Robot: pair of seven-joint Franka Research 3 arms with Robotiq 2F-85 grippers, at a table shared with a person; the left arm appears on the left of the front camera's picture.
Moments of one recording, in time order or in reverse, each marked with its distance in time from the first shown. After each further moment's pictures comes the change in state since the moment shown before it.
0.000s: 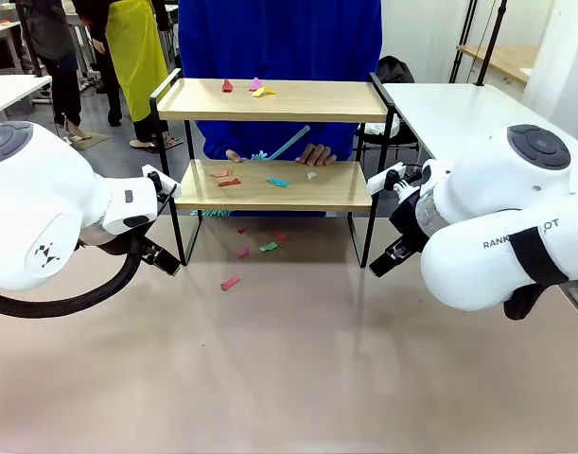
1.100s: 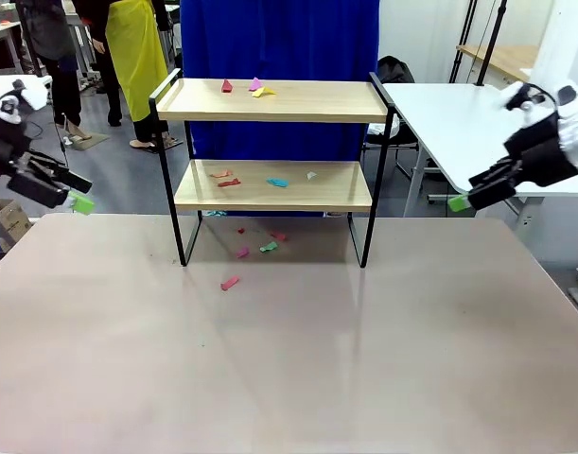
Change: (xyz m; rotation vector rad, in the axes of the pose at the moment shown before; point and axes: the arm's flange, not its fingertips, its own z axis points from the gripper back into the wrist) left arm -0.017 0.168 0.105 -0.531 -0.329 -0.358; right arm -0.030 -0.165 0.105 0.251 -0.278 0.080
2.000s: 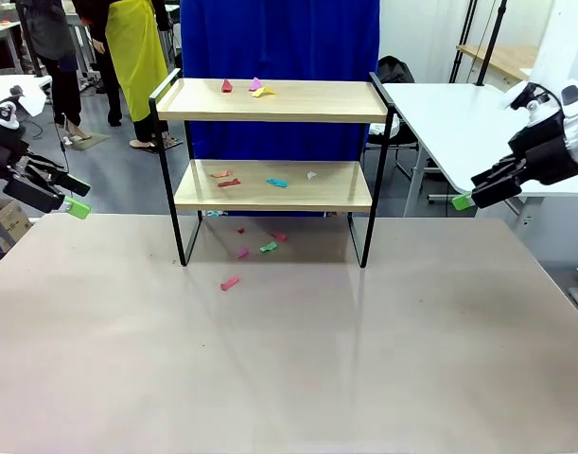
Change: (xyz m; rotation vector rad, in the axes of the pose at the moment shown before) left arm -0.006 0.007 -0.001 0.004 0.025 0.004; right arm 0.004 -0.005 -0.002 0.000 0.010 -0.009
